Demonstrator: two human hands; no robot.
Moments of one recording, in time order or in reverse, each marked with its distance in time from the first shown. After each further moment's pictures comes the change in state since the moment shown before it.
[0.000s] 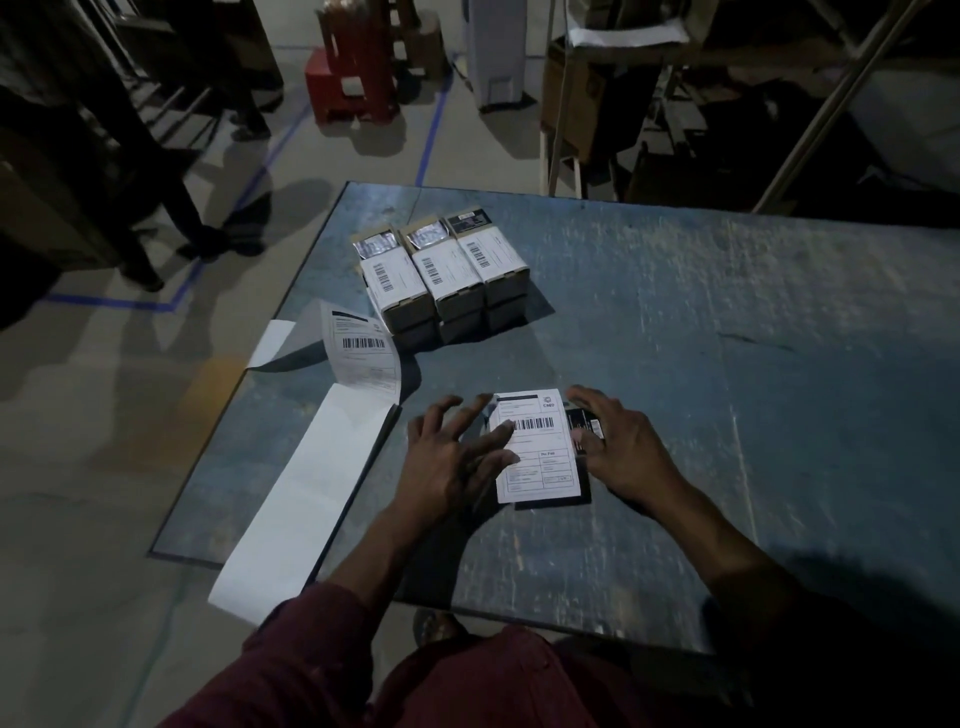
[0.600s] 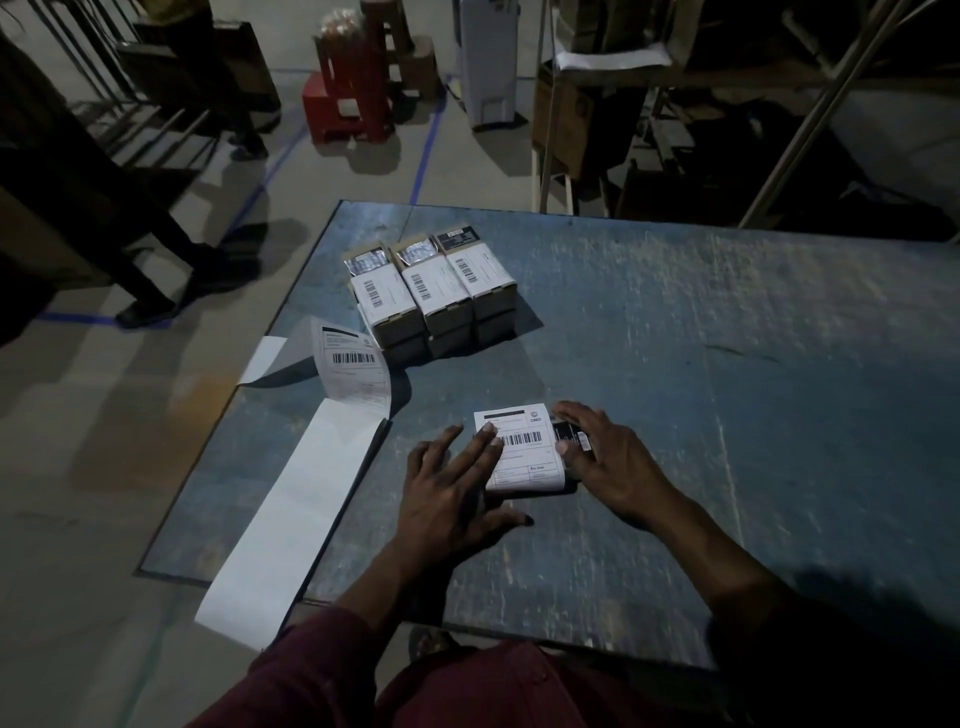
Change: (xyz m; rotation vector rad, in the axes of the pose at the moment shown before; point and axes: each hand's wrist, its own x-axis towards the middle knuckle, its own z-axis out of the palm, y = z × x) left_hand -0.022 0.018 0.015 -0.001 0.108 0.066; right_hand 0.001 0.018 0.000 0.036 -0.109 -0.073
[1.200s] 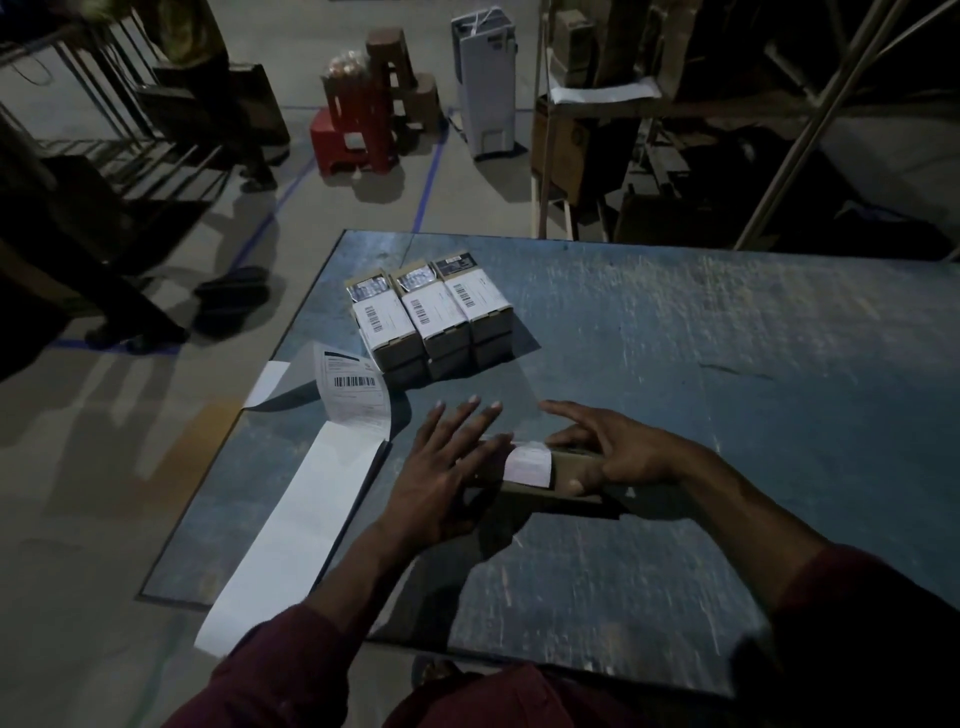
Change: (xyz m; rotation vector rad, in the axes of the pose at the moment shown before) left_hand 0.054 -0.013 -0.044 -0.078 -0.057 0.308; right_hand 0.042 -0.007 -0.062 0.124 -0.505 -0.019
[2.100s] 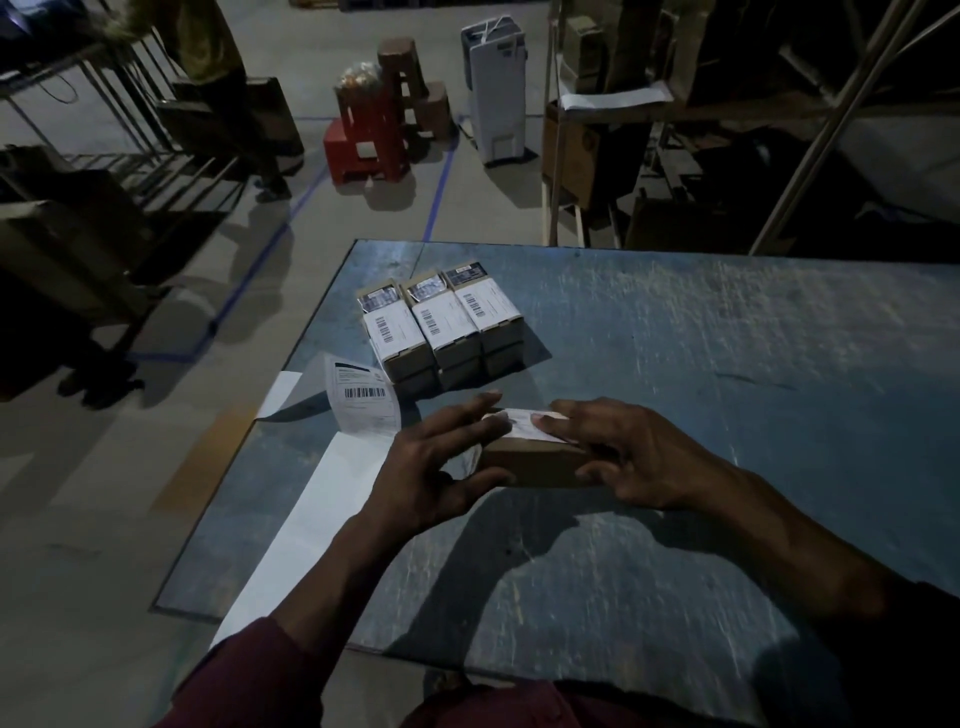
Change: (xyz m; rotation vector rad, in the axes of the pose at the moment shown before) left_hand 0.033 0.012 -0.063 -0.358 0.186 -0.160; right_hand -0.032 -0.049 0.000 -0.518 0.327 -0.337
